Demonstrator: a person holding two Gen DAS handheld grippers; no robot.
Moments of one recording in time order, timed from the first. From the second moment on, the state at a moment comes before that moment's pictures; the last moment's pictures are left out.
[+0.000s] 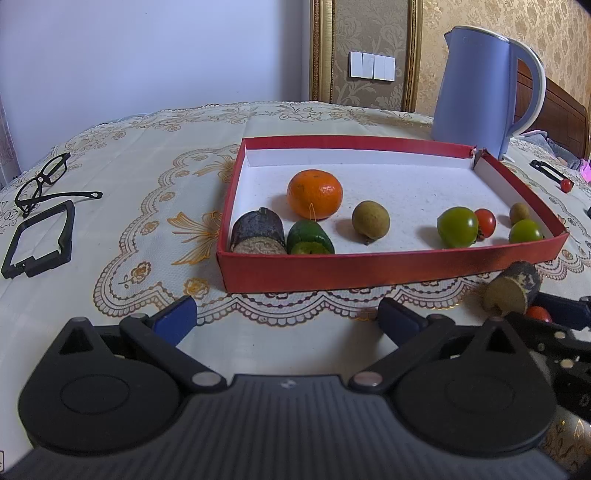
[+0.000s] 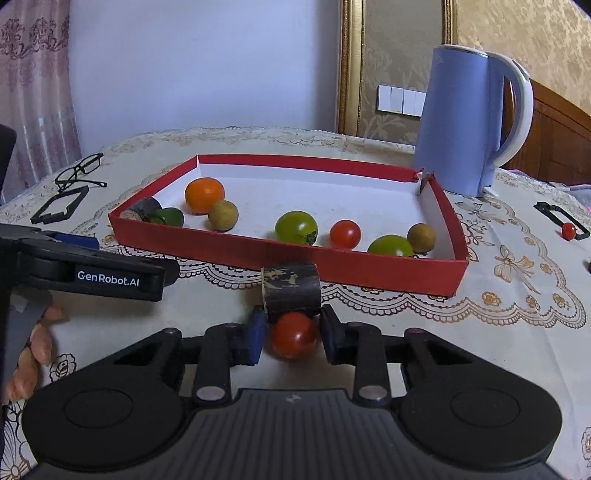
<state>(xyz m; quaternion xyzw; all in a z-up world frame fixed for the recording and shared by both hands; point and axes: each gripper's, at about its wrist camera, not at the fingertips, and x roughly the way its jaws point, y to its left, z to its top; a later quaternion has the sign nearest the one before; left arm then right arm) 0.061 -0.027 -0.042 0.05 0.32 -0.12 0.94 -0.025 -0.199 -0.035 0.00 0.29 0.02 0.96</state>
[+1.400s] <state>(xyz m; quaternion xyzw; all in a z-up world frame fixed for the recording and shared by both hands) 0.061 -0.027 -0.042 0.05 0.32 -0.12 0.94 -0.059 -0.218 -0.034 -0.01 0.28 0.00 0.96</state>
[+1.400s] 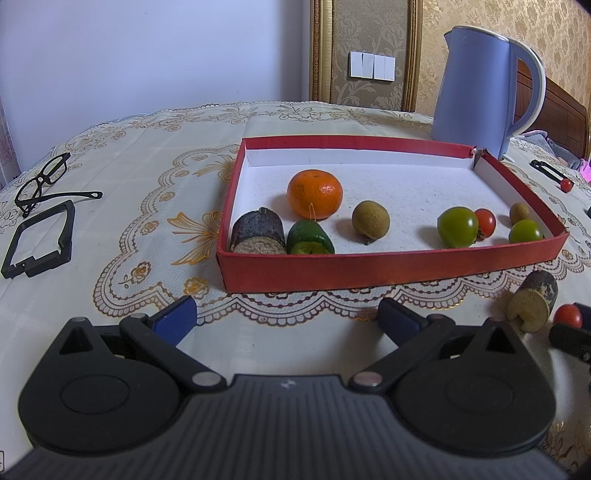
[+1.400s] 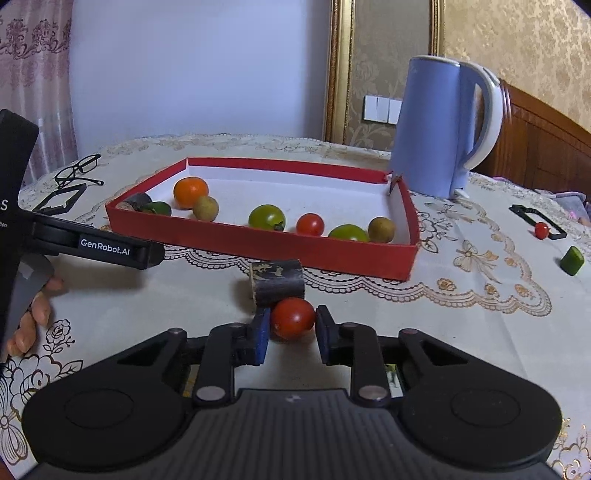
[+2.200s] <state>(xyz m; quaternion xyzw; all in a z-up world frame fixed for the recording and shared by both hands) 0.061 -0.027 -0.042 0.05 0.32 -0.12 0.94 0.062 -0.242 -0.023 -0.03 0.28 -0.05 0.96</state>
